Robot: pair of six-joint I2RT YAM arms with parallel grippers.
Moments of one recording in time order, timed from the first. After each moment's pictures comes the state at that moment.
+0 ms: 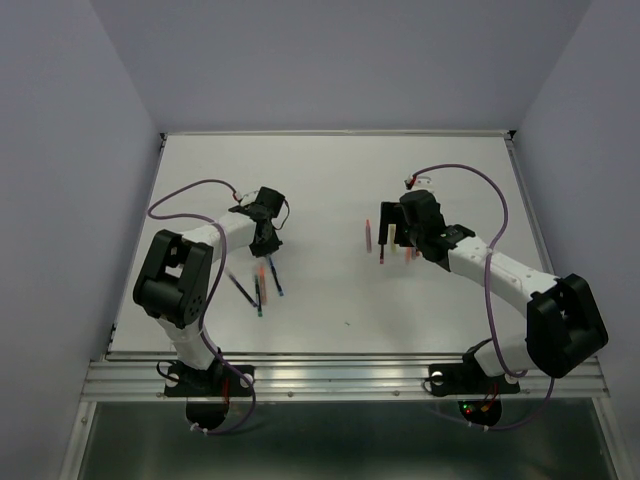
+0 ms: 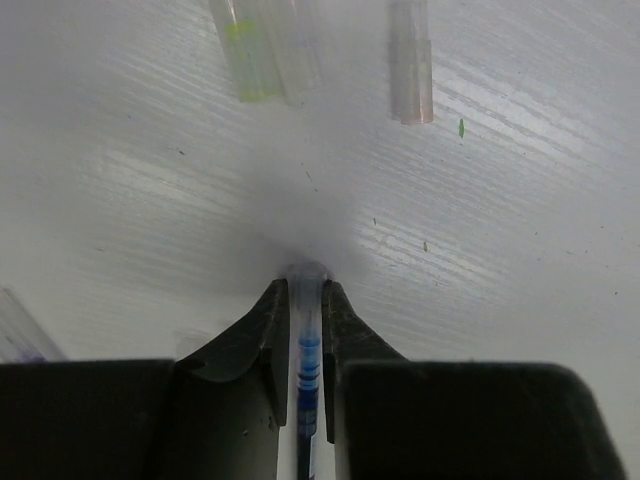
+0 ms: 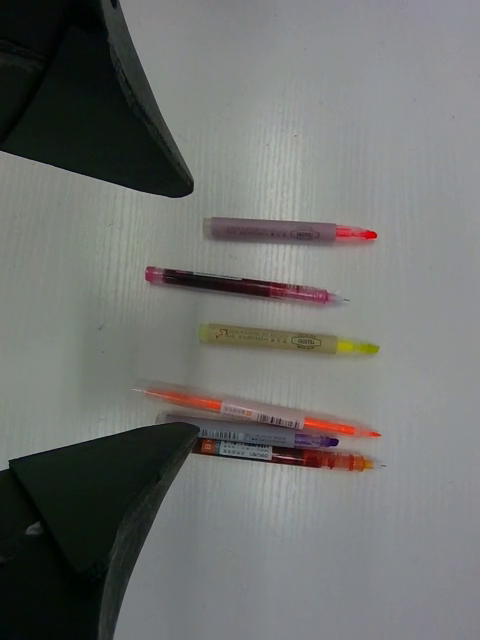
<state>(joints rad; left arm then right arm) -0.41 1.72 1.02 -0.48 -0.27 -0.75 0.51 1.38 0.88 -0.22 0.30 0.40</state>
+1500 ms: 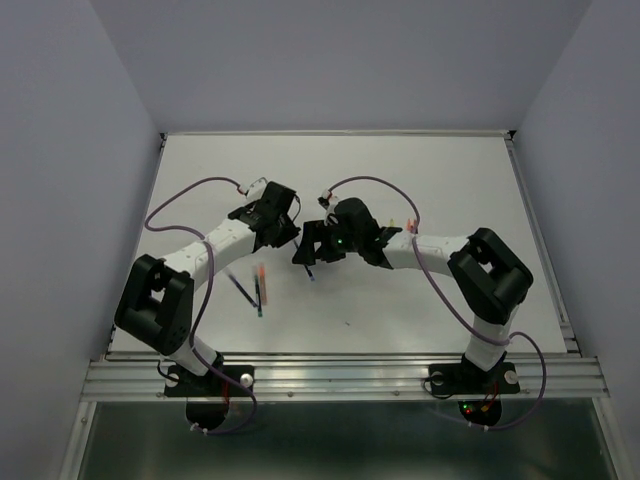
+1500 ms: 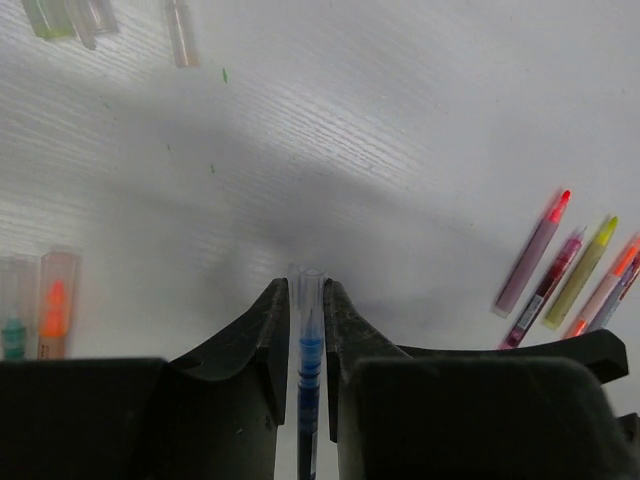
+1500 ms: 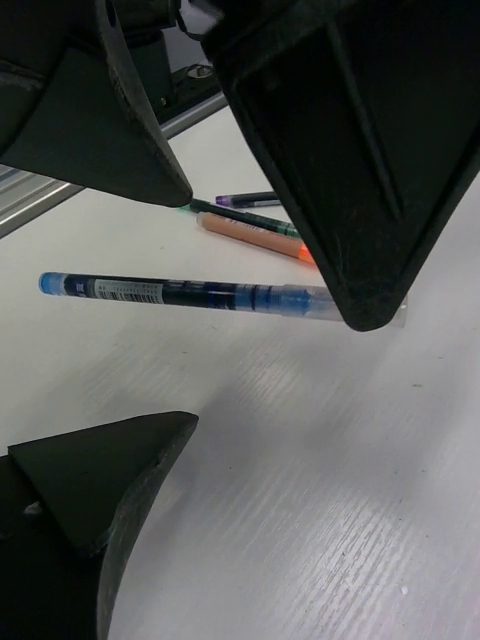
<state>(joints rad) -0.53 1.55 1.04 -0.43 -0.22 -0.99 0.77 1.82 1.08 0.16 -0.36 0.60</state>
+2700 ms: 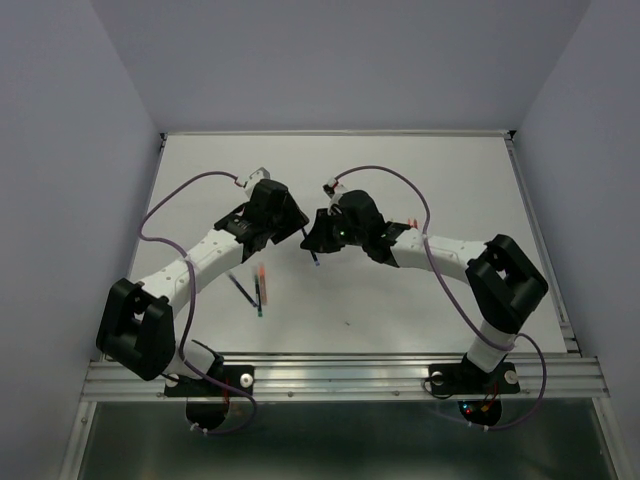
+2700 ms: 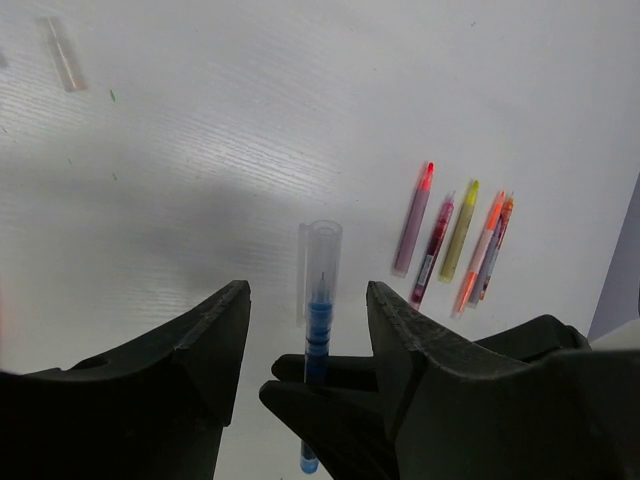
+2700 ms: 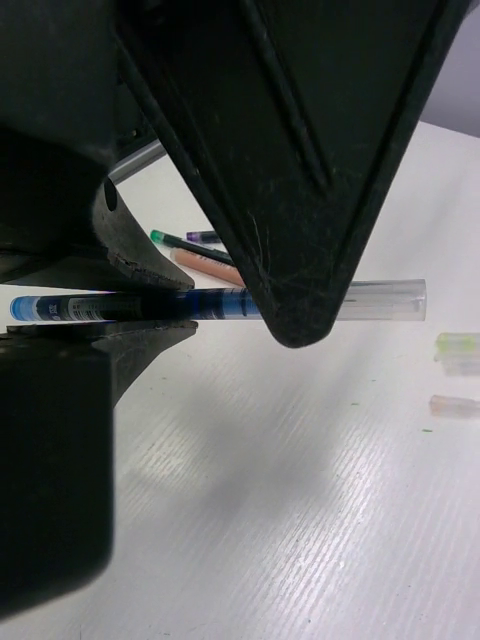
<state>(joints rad) -0.54 1.39 0.99 -0.31 -0.15 -0.96 0.77 1.75 1.10 0.15 -0.29 0.63</state>
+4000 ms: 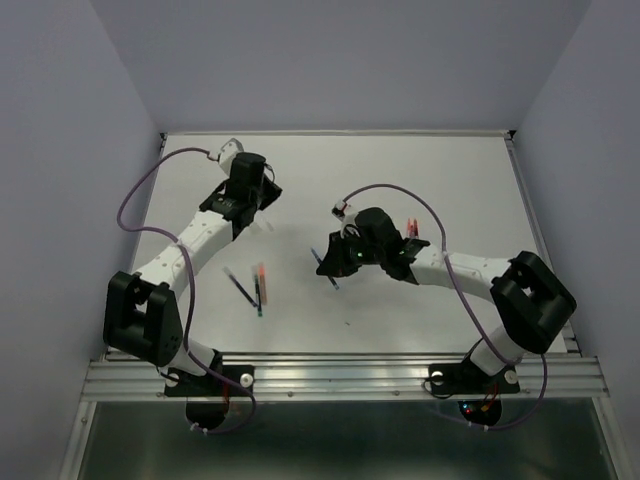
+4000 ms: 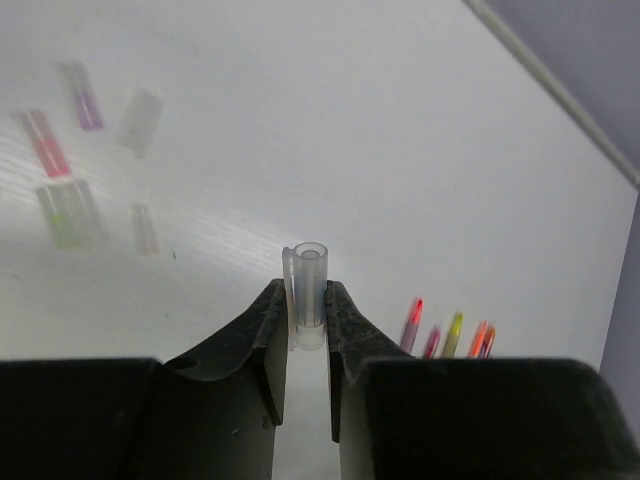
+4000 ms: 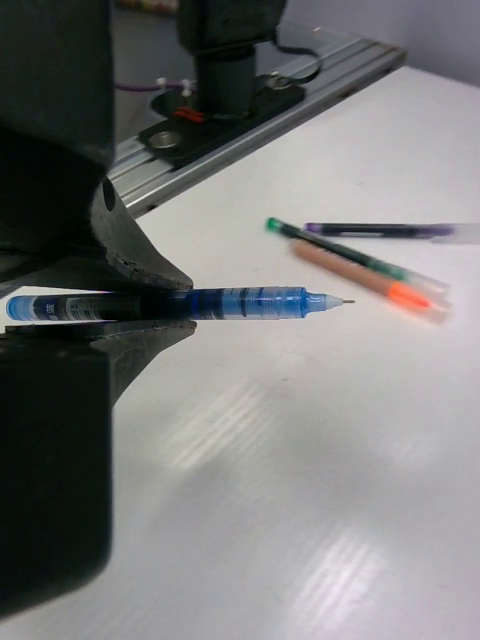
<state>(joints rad) -0.43 1.45 1.11 -0.28 -0.23 -0.89 0.77 1.60 0.92 0.14 -0.40 0.54</state>
